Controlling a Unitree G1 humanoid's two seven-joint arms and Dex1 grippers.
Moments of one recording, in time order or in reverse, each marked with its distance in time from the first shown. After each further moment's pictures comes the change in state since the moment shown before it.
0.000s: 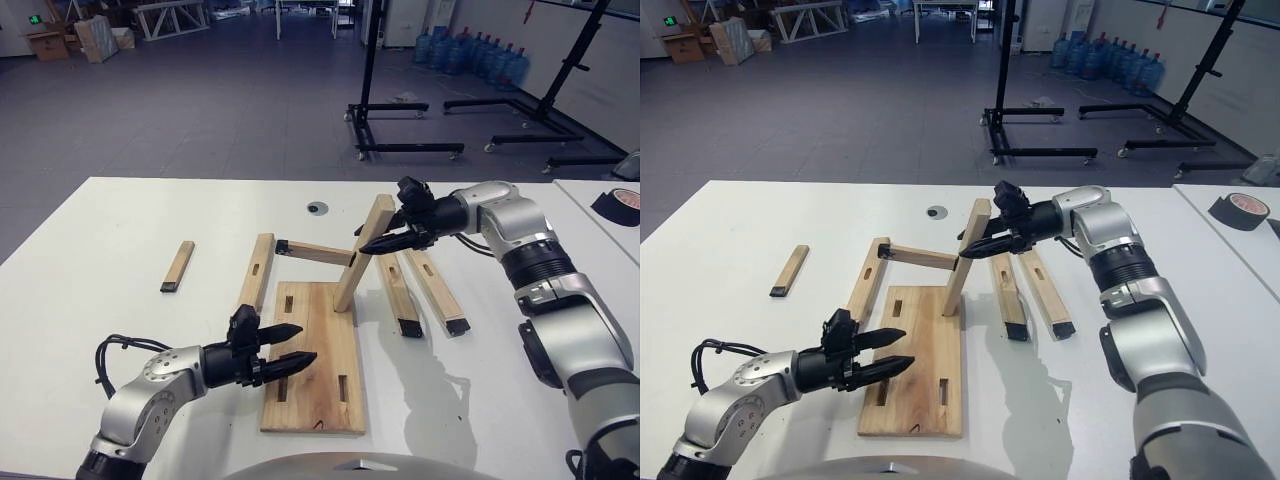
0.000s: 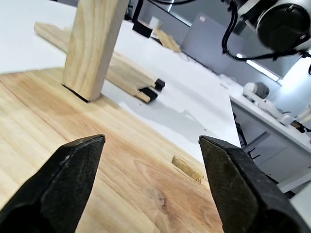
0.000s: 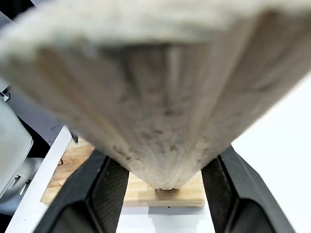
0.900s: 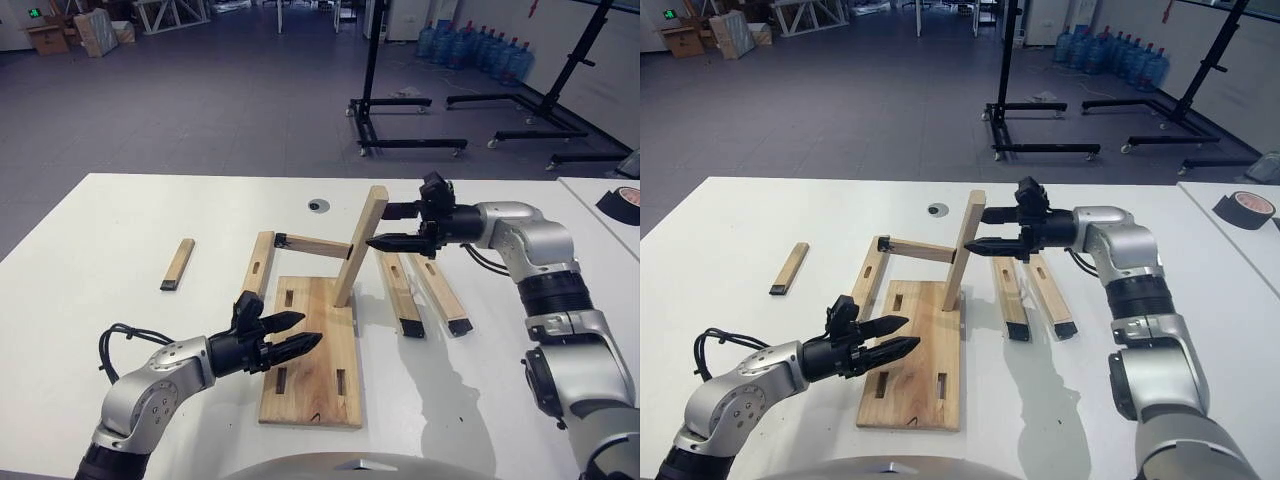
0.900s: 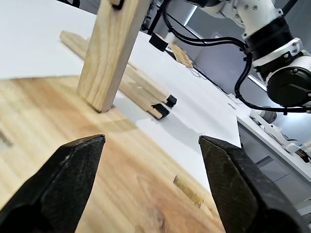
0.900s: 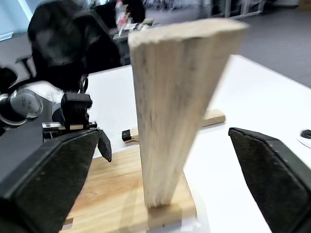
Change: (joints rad) left arm -0.008 -0.029 0.052 0.003 -0.119 0.076 0.106; right arm 0.259 -0.022 -0.323 -0.318 0.121 0.184 -0.246
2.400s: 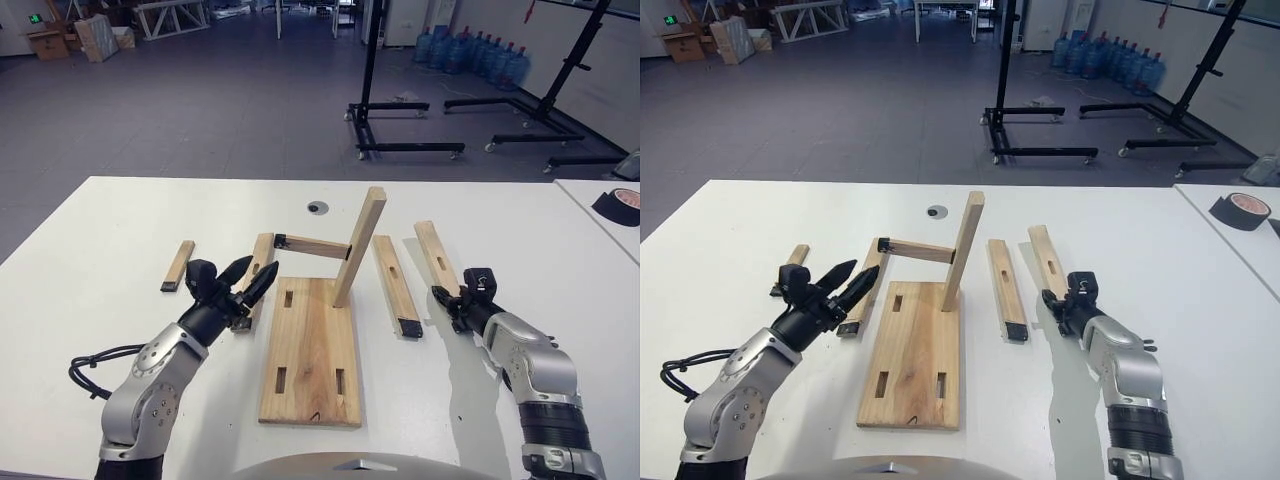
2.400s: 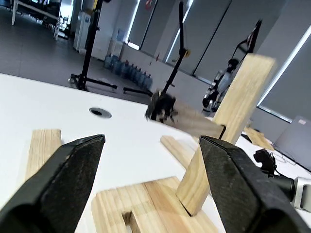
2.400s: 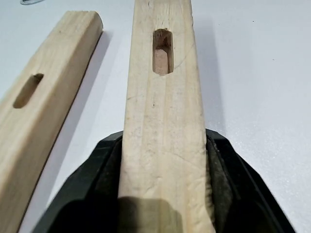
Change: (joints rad) left arm -0.019 -0.230 0.242 -0.073 -0.084 -0.202 0.362; right arm 0.565 0.235 -0.230 -0.290 -0.206 0.029 -1.000
